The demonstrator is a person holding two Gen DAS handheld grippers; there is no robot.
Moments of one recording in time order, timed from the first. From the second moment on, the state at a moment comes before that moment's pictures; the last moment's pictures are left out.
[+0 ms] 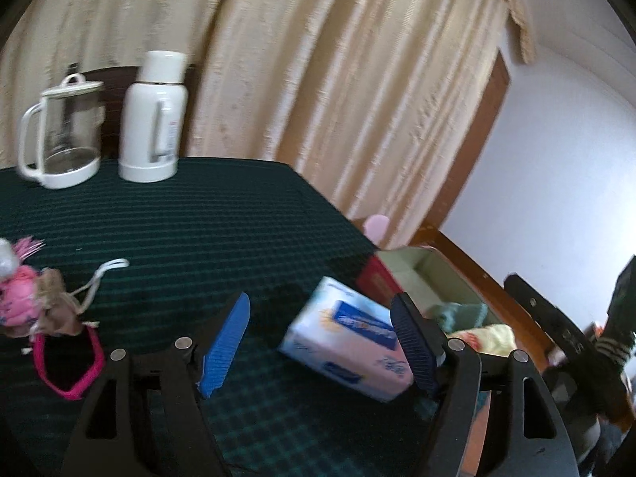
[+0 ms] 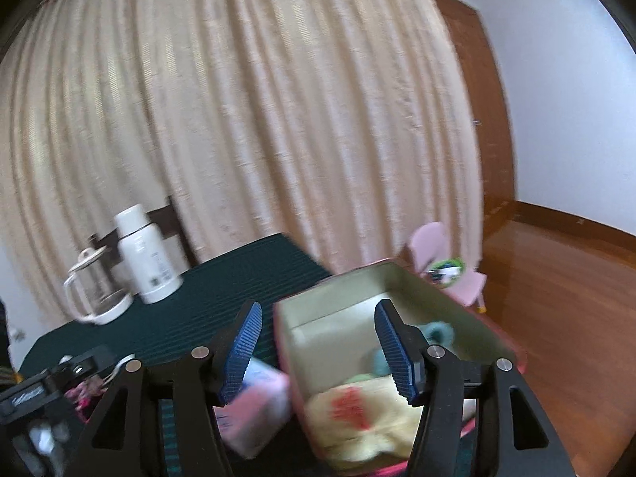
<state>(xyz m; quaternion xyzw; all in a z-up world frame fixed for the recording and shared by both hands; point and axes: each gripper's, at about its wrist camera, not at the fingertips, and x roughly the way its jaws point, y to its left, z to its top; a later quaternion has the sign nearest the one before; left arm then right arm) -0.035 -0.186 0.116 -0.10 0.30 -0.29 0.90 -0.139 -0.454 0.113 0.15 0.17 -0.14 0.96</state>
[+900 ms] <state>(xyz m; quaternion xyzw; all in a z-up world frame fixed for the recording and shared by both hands) -0.009 -0.039 0.098 -0.16 0.28 -0.12 0.94 -0.081 -0.334 0.082 0.12 0.28 0.05 0.95</state>
